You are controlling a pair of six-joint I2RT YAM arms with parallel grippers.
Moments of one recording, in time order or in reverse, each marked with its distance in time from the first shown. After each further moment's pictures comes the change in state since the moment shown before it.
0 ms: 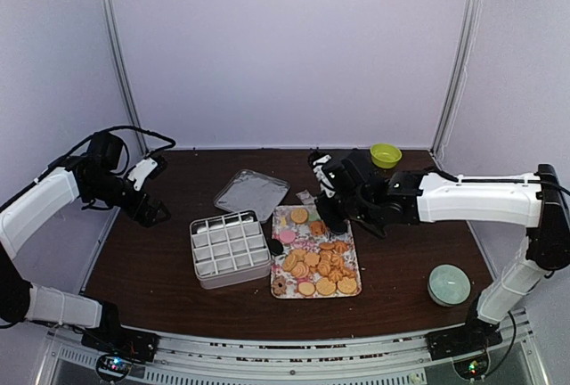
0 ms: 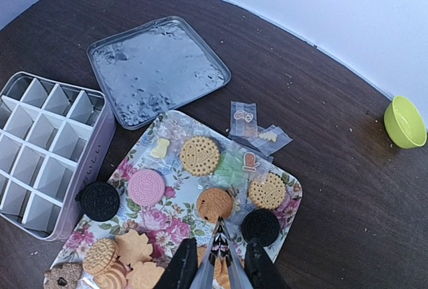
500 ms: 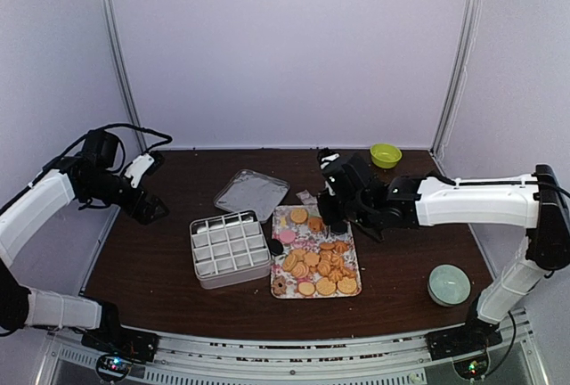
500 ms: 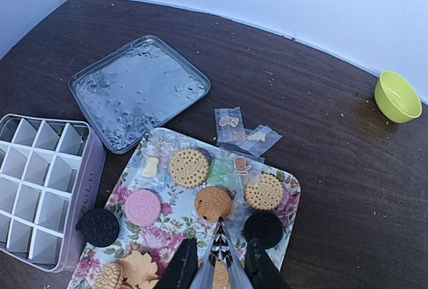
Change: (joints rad) left arm 0.002 -0.040 0.002 0.011 0.002 -0.006; right arm 0.002 0.011 -0.034 0.061 0.063 0.159
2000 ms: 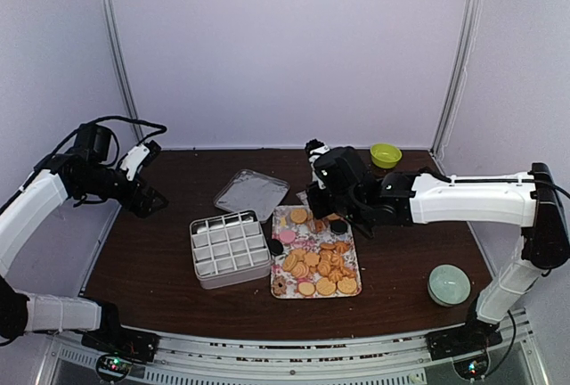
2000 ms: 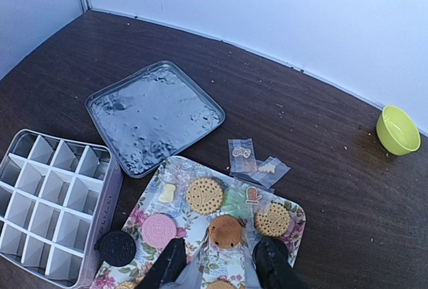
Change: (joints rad) left arm 0.000 -0.048 0.037 0.002 0.045 -0.008; right arm 0.032 0.030 0.070 0.045 0.048 -0.080
